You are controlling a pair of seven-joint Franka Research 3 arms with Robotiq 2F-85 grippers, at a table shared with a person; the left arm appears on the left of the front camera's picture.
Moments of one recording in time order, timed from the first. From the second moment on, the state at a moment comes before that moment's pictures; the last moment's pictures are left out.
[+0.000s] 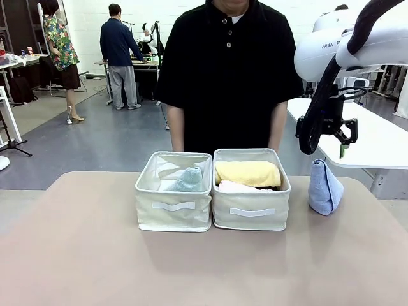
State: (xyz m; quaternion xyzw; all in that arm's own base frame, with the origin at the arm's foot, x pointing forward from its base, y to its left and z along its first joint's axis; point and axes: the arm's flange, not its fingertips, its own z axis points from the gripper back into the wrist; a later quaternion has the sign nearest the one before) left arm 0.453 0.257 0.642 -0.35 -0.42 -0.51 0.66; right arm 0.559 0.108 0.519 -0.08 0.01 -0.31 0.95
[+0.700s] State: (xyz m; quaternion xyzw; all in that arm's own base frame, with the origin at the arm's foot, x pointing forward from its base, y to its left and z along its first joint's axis) left arm 0.453 0.257 0.642 -0.35 -0.42 -0.51 0.66; right arm 0.608 0.082 0.464 -0.06 0.05 -0.33 0.94
